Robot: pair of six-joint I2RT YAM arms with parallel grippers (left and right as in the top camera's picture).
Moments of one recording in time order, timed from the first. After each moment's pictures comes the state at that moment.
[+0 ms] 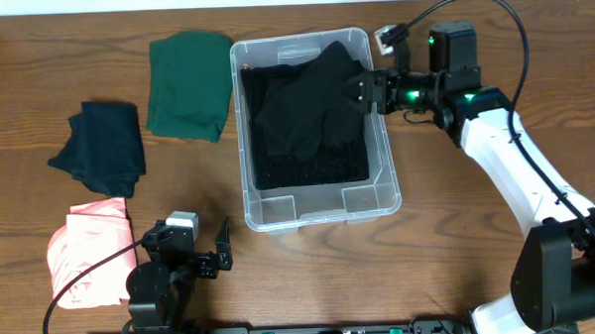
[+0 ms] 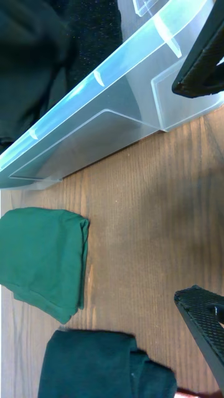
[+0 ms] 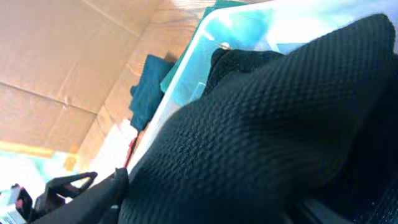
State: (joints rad) left arm -0.04 0.01 0.15 -0.54 0.15 -0.02; right arm 0.20 1.69 1.26 -0.25 -0.85 0.31
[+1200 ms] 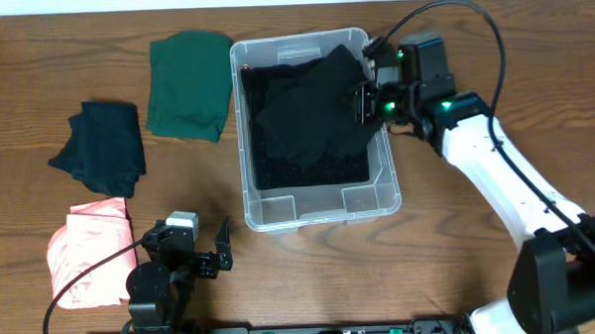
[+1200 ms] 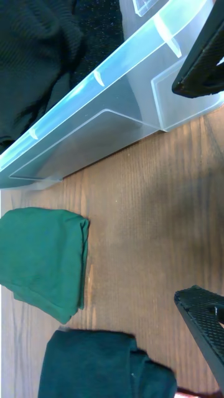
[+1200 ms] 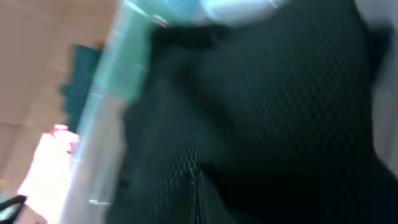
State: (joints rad) left arm -0.04 0.01 0.15 -0.54 0.15 -0.02; right arm 0.31 1.68 1.26 -0.41 -0.47 0.34
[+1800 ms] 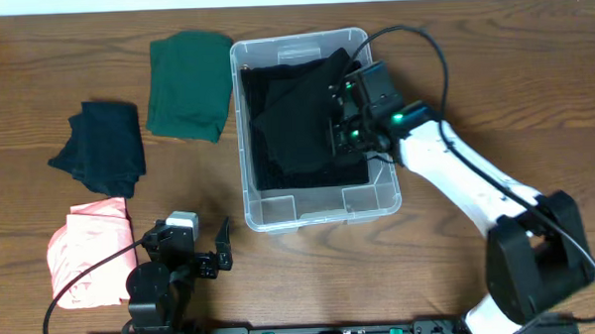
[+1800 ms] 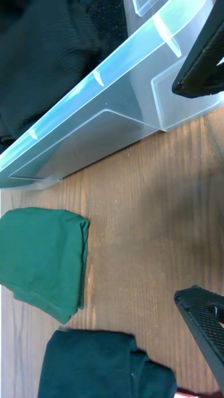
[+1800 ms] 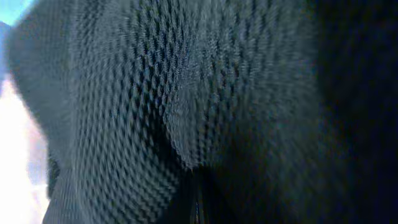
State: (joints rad) left arm -0.04 0.01 0.15 -0.54 0.15 -0.02; right arm 0.48 1.79 1.26 -0.52 -0.26 0.39
